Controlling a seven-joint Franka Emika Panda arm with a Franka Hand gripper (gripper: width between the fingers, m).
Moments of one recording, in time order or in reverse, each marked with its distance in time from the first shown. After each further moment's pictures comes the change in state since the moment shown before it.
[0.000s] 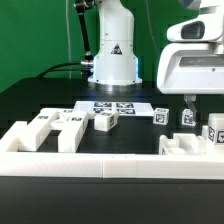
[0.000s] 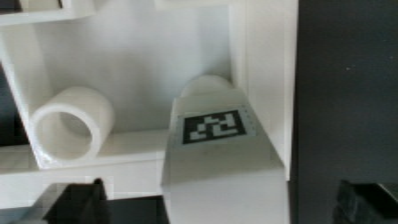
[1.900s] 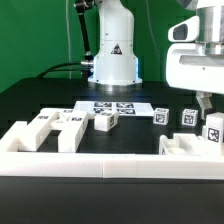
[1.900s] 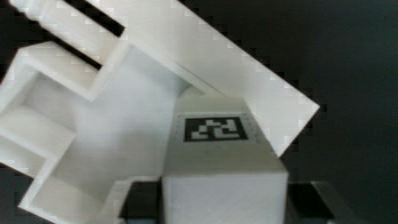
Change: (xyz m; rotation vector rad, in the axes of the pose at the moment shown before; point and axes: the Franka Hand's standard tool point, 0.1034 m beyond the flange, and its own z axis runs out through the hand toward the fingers) arm -0.002 0.001 0.000 0.012 -0.006 0.895
